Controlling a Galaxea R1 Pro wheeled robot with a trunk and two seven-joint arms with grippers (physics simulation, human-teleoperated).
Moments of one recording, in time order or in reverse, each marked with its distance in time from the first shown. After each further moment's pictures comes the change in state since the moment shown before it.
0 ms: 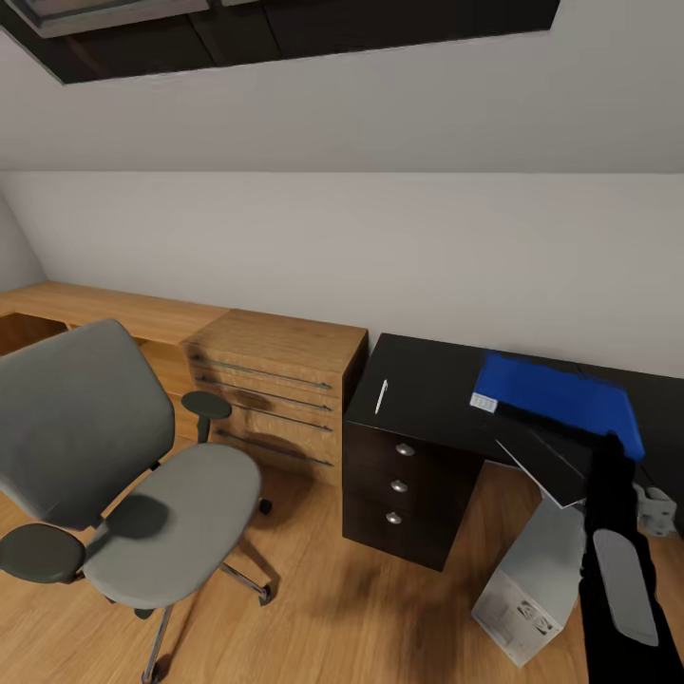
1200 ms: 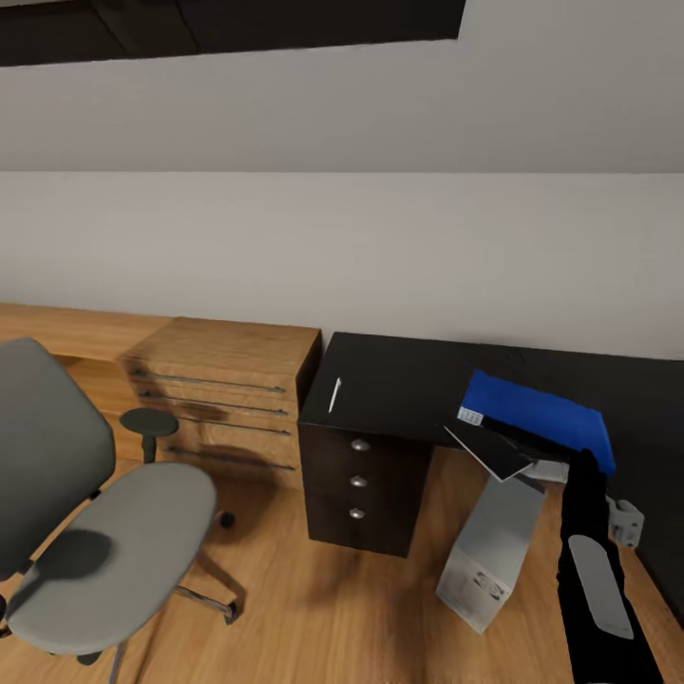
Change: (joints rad) left arm 0.000 -0.007 0.000 0.000 0.000 -0.001 0.000; right arm -0.008 -0.007 0.051 0.156 -0.056 -0.072 0.034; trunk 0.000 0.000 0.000
